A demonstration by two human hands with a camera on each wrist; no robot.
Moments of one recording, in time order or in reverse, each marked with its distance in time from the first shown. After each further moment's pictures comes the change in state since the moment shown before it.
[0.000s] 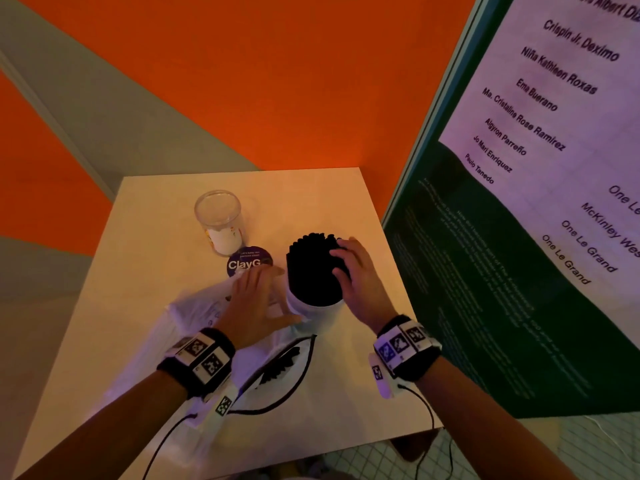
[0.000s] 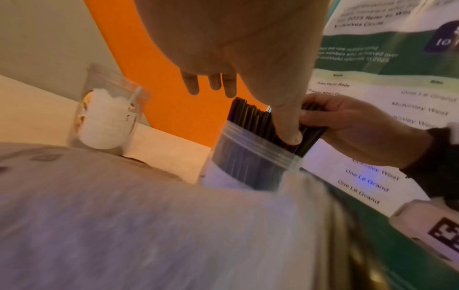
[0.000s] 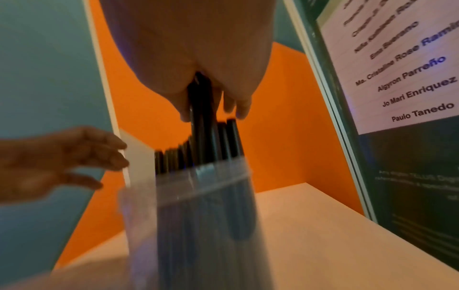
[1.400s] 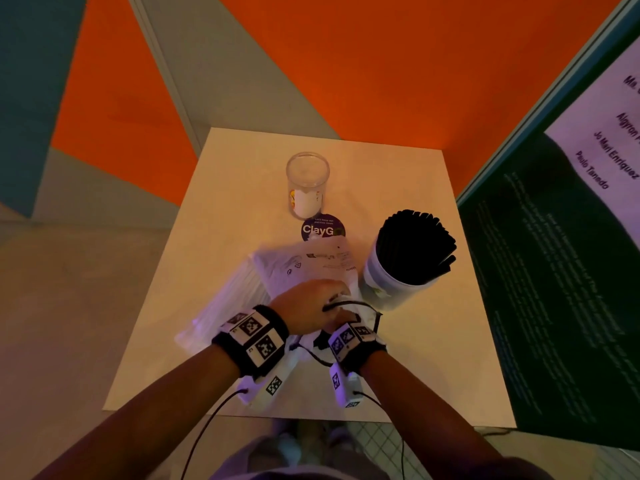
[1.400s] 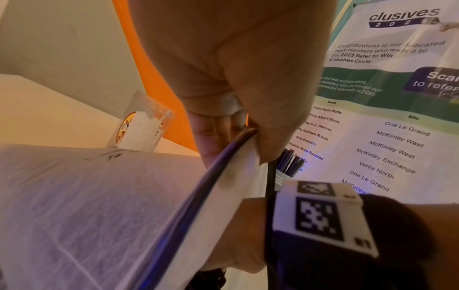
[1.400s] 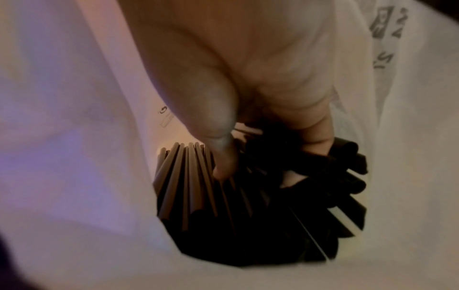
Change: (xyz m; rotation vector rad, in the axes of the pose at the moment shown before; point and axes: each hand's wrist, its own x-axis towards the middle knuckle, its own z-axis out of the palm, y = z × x) left_hand -0.061 -0.018 -0.042 -0.229 -0.396 -0.081; right_hand -0.009 -0.194 0.182 -1.508 -1.199 0.630
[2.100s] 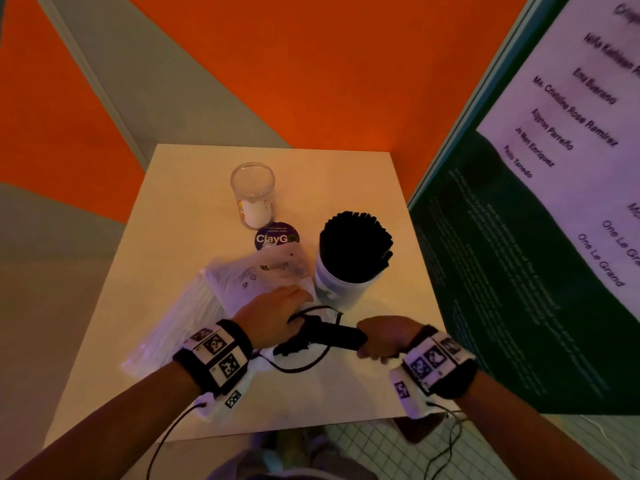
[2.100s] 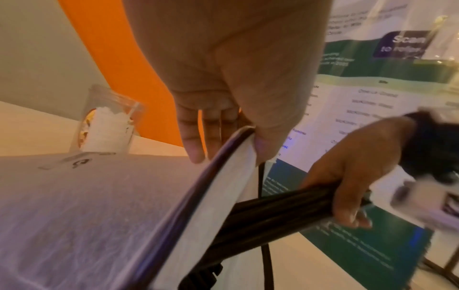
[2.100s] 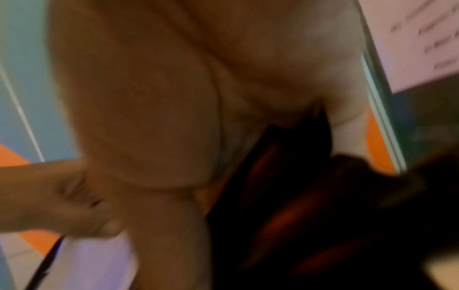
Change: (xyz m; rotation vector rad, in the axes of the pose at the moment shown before) left_hand 0.024 0.006 0.028 0.273 0.017 0.086; right_hand 0.091 0.158 0.151 0.894 -0.083 -0.812
